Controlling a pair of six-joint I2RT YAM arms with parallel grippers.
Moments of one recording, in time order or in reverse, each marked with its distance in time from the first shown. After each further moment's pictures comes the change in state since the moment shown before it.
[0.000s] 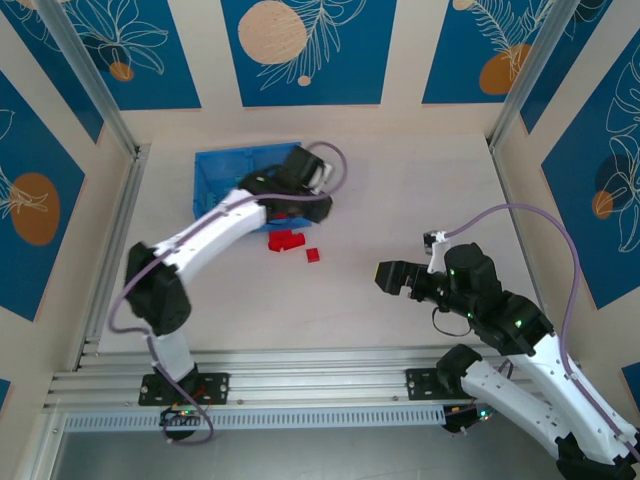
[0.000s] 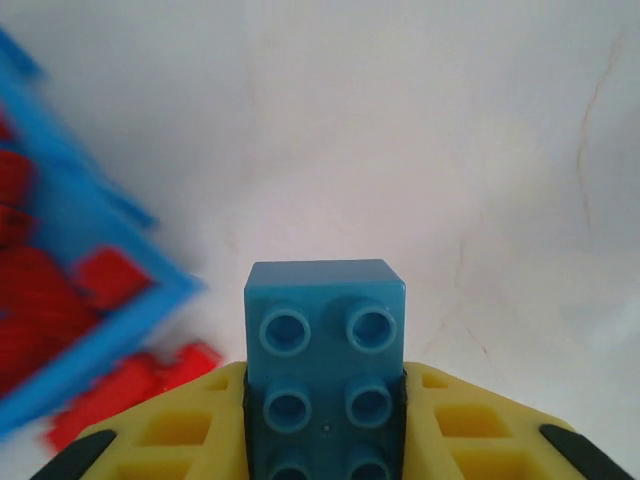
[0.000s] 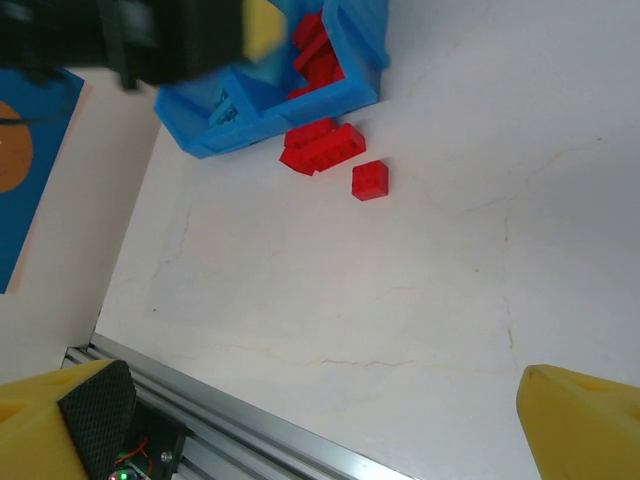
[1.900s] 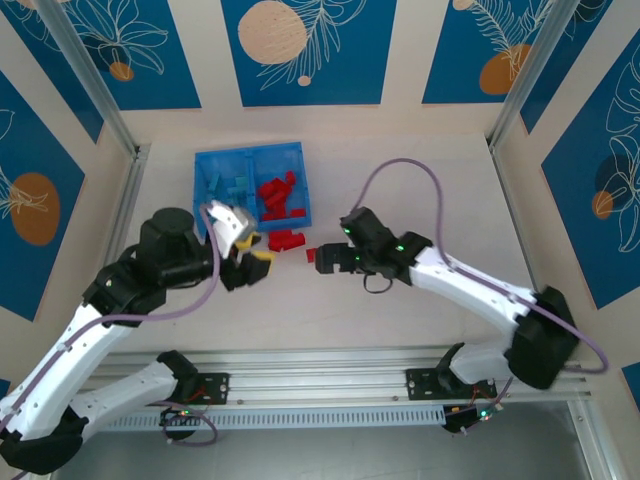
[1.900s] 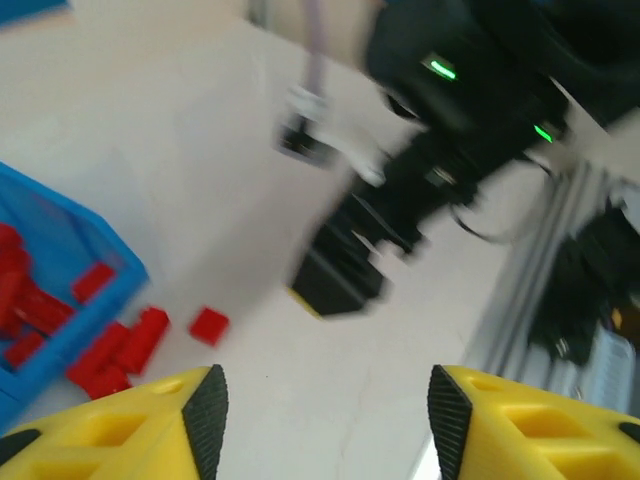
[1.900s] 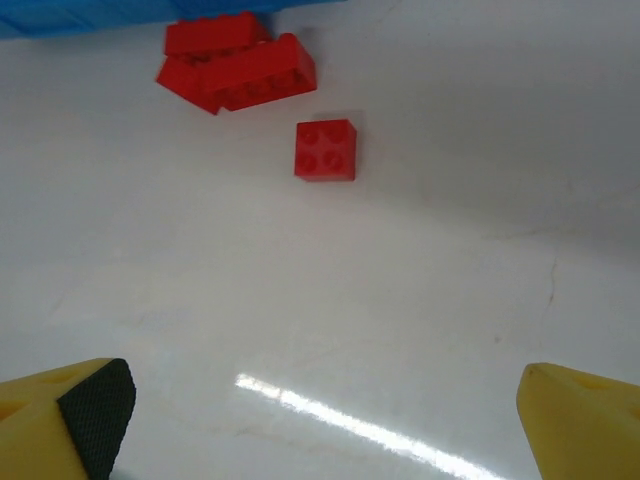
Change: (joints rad) left arm -0.018 -0.927 -0.580 -0.022 0.359 0.235; right arm 0.158 0.831 0.205 0.223 0.158 -0.108
